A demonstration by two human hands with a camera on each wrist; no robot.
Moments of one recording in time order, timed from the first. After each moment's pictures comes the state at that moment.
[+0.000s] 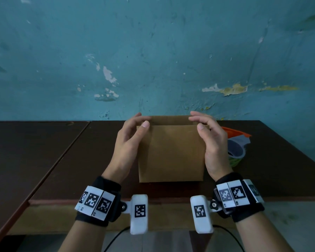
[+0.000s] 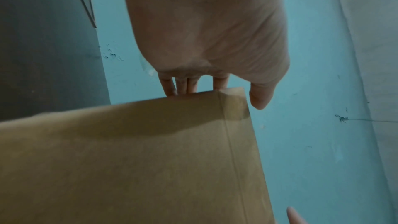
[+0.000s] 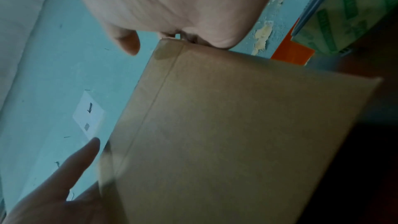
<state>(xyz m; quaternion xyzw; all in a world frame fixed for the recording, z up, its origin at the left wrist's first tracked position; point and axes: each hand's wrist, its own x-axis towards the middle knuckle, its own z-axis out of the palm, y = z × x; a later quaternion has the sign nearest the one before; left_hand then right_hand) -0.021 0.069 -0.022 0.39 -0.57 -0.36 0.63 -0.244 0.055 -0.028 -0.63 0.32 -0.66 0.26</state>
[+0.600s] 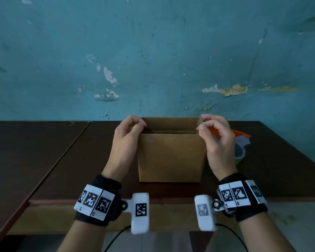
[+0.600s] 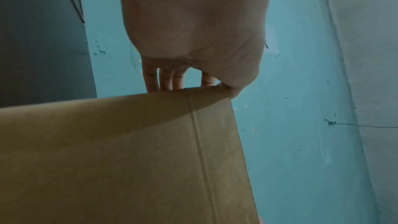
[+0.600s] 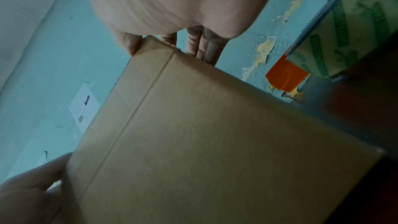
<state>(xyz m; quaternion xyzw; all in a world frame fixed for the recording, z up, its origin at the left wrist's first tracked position) -0.022 0.069 -0.011 0.45 -0.55 -0.31 0.63 -0.254 0.053 -0.029 -0.63 0.37 -0.67 0.16</state>
